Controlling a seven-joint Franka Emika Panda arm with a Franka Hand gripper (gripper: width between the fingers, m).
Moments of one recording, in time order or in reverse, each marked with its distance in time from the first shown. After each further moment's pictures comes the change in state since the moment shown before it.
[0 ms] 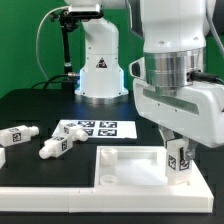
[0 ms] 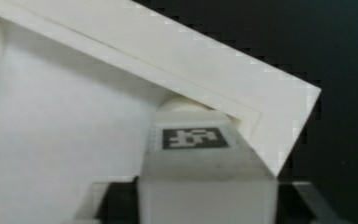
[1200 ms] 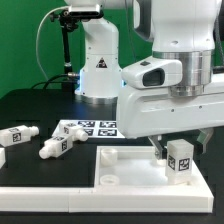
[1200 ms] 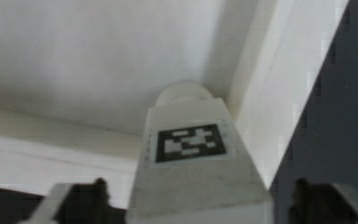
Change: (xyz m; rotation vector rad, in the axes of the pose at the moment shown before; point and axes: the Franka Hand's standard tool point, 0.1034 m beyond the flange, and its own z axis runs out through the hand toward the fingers) arm -0.003 -0.001 0.003 -0.051 0.038 -1.252
